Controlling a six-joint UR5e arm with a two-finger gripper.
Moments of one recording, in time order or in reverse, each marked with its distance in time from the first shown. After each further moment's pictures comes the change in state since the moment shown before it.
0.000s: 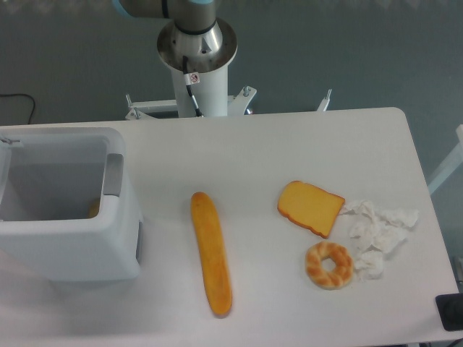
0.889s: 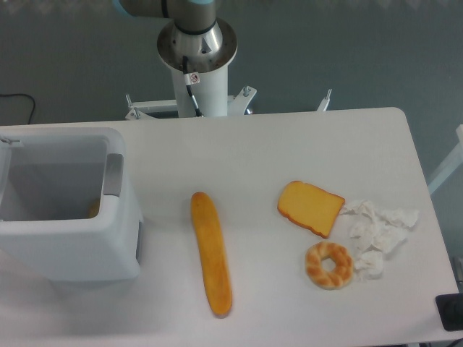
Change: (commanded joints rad) arm 0.002 -0.026 -0.011 -0.002 0.006 0.003
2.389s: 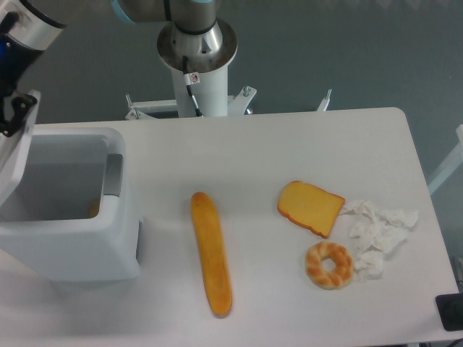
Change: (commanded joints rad) arm 0.155 0.061 -0.104 0.002 0.258 0.075
